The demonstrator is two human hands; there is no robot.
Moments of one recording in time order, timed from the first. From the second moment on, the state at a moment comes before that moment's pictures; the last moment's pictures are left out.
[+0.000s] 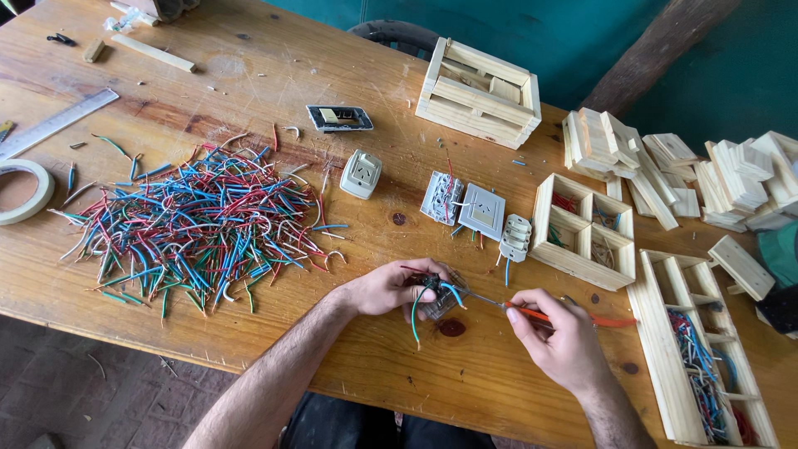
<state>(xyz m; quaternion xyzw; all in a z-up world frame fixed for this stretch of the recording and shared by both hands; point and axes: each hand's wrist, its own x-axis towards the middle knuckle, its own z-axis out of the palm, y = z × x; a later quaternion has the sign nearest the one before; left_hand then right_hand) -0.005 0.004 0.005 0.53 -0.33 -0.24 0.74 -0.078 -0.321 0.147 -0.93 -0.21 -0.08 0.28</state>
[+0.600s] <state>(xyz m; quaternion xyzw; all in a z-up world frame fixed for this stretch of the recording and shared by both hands) -0.008 0.006 0.017 0.58 -0.32 -0.27 0.70 -0.072 -0.322 0.164 -0.93 -0.20 0.00 0.31</state>
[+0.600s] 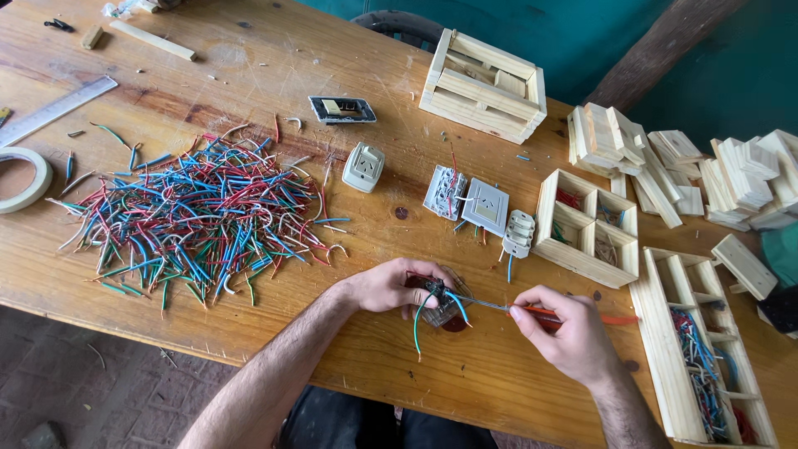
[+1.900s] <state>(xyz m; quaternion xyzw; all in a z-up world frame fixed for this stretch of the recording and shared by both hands) -0.006 0.008 0.011 0.52 -0.33 -0.28 0.73 -0.075 -0.298 0.154 -0.92 -0.32 -0.15 0.18</state>
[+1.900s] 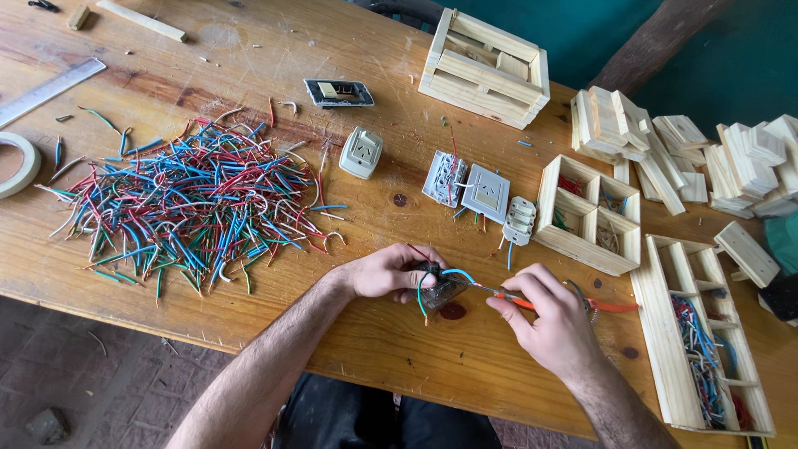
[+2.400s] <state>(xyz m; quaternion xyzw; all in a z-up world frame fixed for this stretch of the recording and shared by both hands) -0.006 0.008 0.005 0.55 -0.32 -0.28 0.72 -0.074 -0.297 0.146 -0.93 -0.31 -0.12 0.16</state>
